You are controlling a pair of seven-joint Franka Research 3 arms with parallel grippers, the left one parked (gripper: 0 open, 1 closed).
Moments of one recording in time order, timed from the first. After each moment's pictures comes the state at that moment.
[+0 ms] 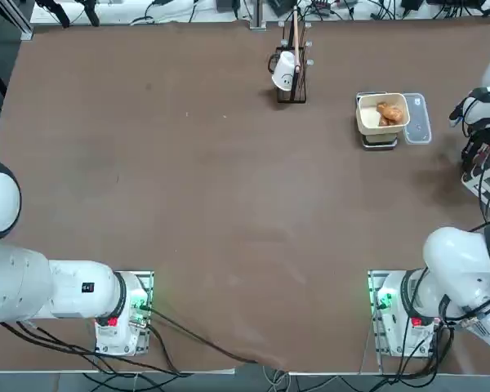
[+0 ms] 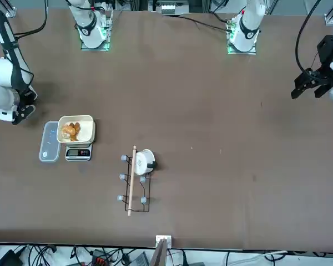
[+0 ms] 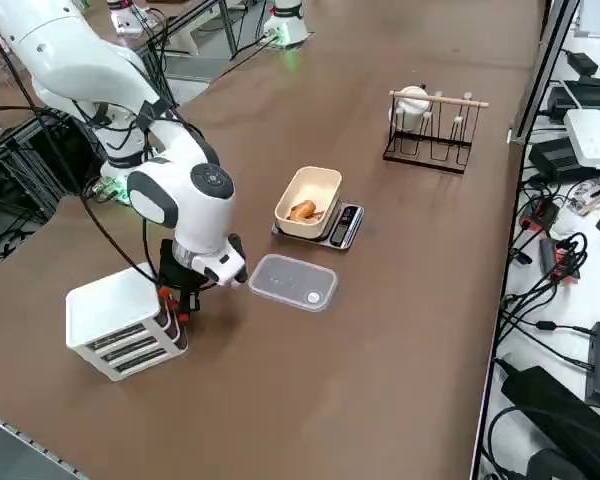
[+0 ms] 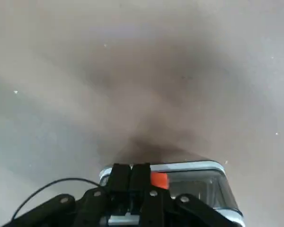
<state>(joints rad) -0.90 0.45 0.37 -2.10 -0.71 2.18 -0.68</state>
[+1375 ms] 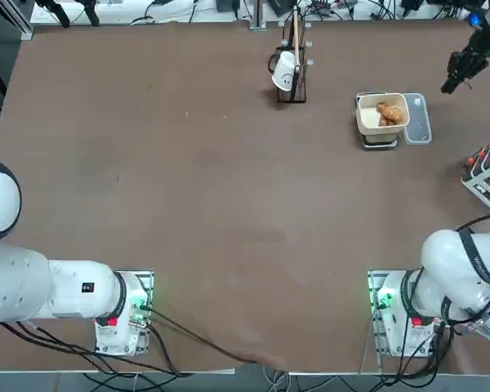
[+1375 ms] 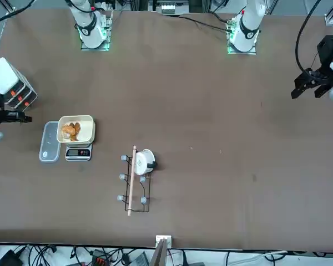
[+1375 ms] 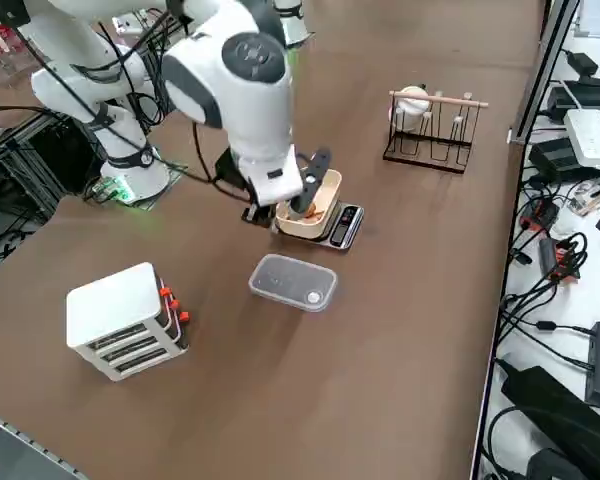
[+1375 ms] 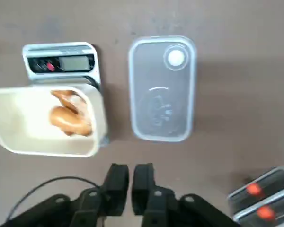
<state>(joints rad) -0.76 0.42 0.50 -1.61 -0.07 1.70 -0.16</state>
